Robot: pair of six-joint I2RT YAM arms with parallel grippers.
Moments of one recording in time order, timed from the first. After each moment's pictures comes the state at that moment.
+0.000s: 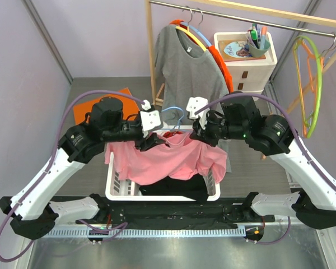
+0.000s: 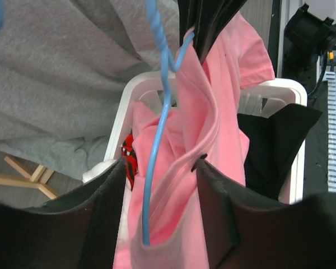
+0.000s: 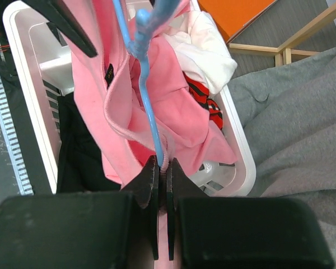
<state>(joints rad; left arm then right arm) -0.78 1.09 1.46 -0.77 0.47 0.43 0.85 1.19 1.65 -1.03 -0.22 -0.33</state>
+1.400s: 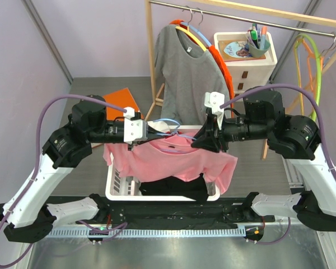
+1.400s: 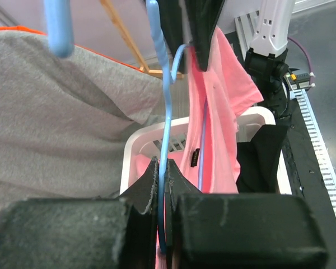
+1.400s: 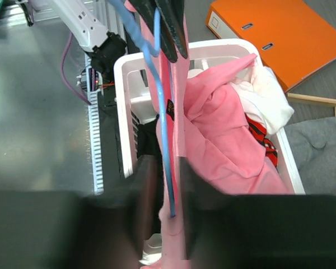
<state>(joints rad) -0.78 1.06 1.55 -0.74 0.69 0.55 0.84 1.17 1.84 -1.10 -0.50 -0.20</state>
